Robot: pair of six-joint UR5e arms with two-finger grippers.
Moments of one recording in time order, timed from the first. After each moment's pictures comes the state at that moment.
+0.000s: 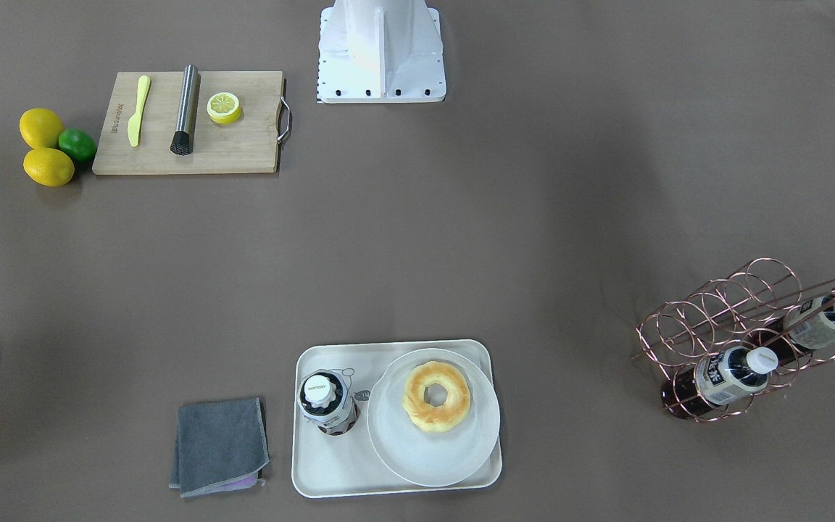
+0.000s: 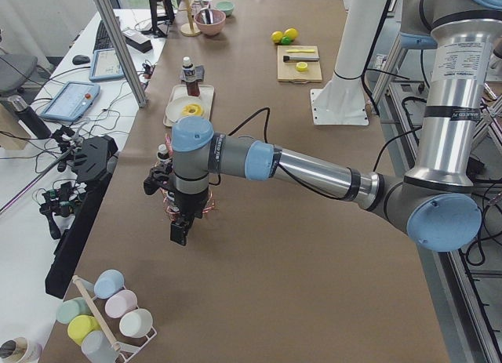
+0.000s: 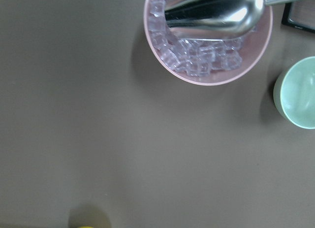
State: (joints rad) left arm -1.62 -1.66 -1.76 -1.46 -2.15 0.22; right arm 1.47 -1.40 1.94 -2.12 2.21 -0.14
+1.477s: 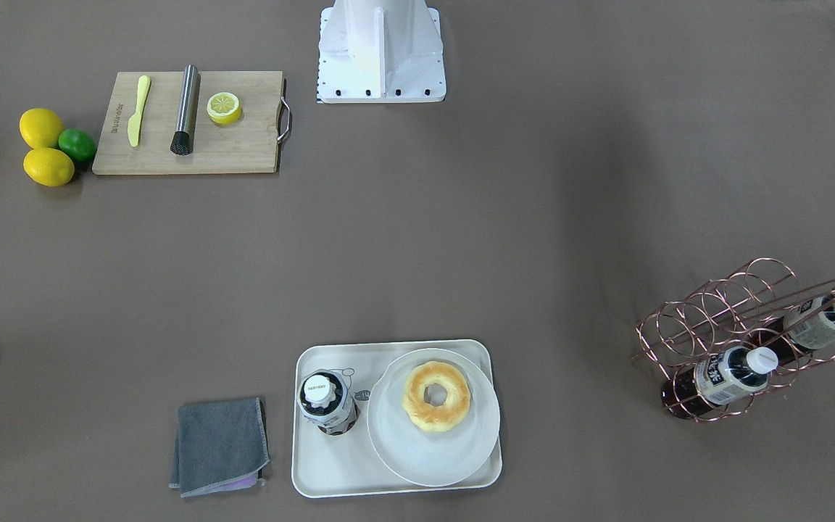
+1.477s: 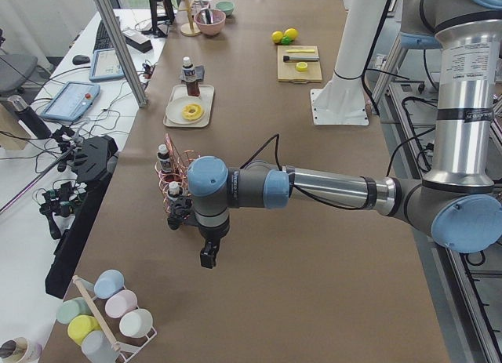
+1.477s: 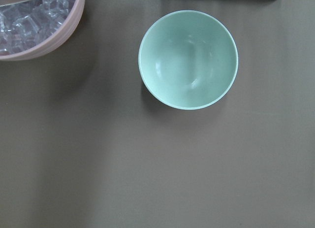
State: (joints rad) left arm -1.62 -1.55 -1.72 -1.47 -2.27 0.22; right arm 1.72 -1.54 1.47 -1.55 2.31 -0.23
